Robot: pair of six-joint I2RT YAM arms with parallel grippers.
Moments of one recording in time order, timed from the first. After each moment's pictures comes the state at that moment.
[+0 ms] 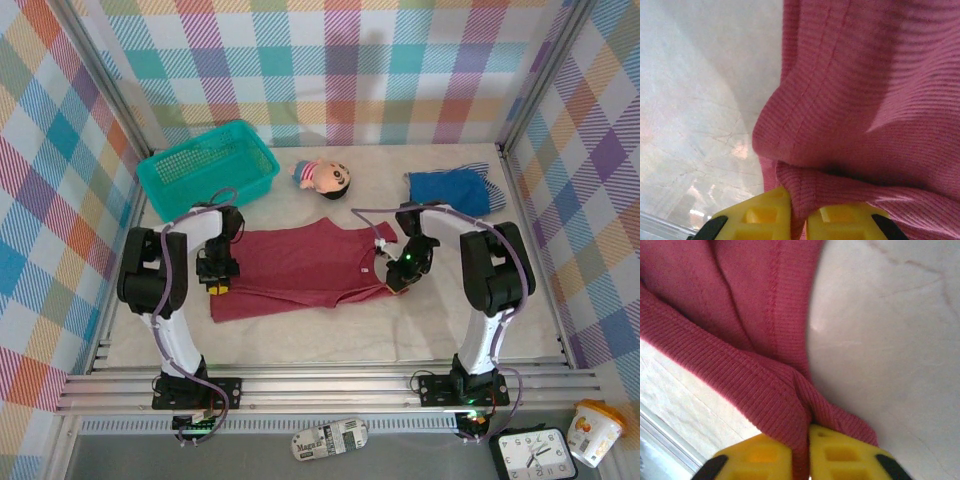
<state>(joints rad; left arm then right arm) -0.15 1.88 1.19 -1.18 -0.16 -0.40 0.30 1.87 1.20 -1.12 -0.35 -0.40</state>
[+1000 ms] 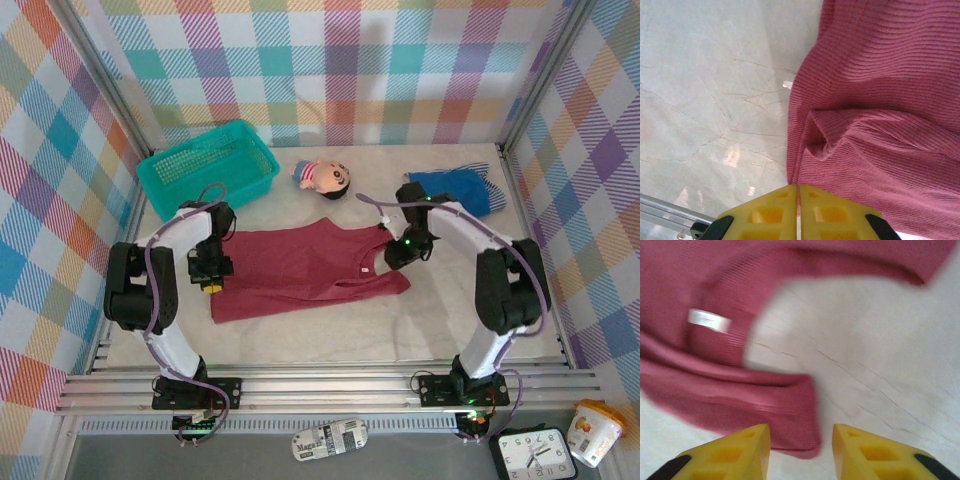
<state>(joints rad) -0.13 1.74 1.17 -1.23 -0.14 -0.40 0.36 1.70 1.22 -0.94 -0.18 -0.28</state>
